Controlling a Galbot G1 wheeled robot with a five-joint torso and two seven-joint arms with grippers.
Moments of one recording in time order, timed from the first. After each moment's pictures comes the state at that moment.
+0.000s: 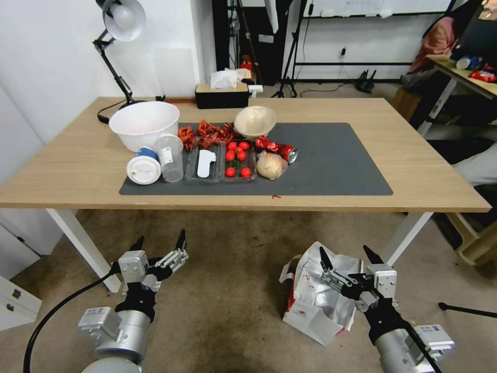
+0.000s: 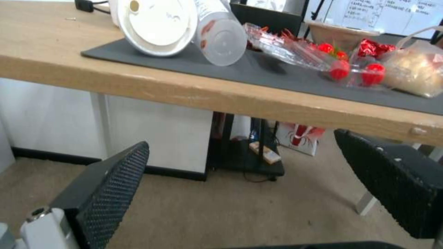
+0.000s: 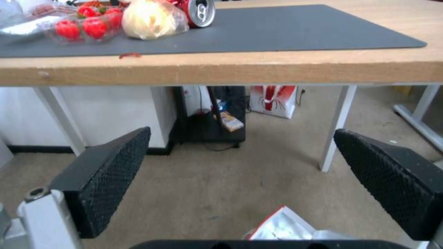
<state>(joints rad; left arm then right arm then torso) 1.84 -1.41 -0.52 -2.38 -0.35 0.10 -0.14 -1.94 1.54 0.58 2.45 0.09 -0.16 -0.11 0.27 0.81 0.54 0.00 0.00</state>
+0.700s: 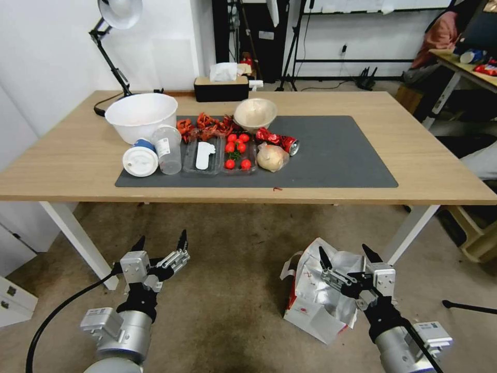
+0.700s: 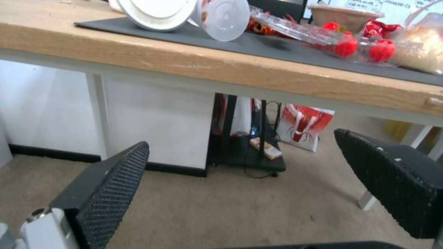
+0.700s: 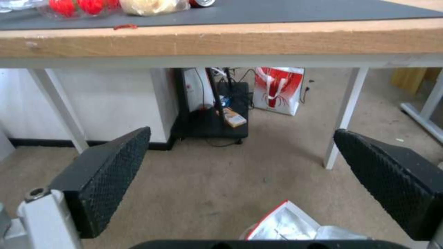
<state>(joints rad) 1.84 -1.42 -0.52 -2.38 -0.34 0.10 -0.12 -1.93 1.52 0.59 2.44 0.10 -0.17 -0.12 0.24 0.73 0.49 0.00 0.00</state>
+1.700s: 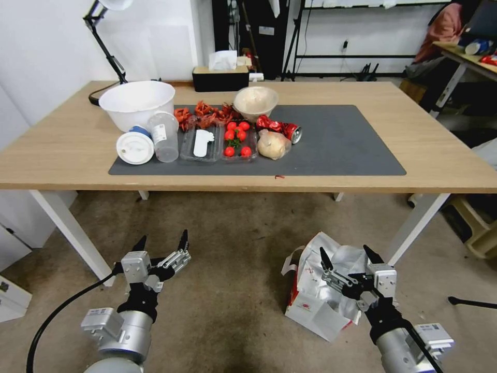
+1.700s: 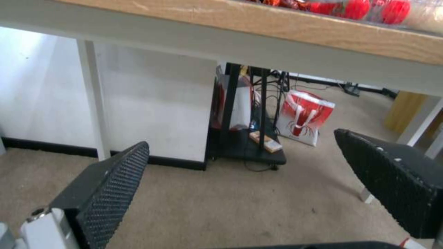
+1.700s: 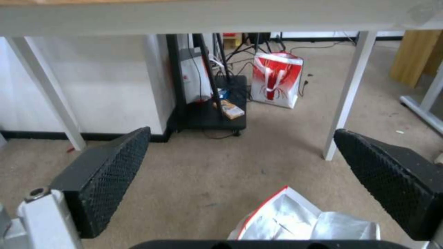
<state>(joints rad) 1.84 -1.42 -0.52 -2.38 -0.34 0.09 -0.12 -1.94 1.53 0.59 2.44 0.10 -0.17 -0.12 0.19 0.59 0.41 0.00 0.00</state>
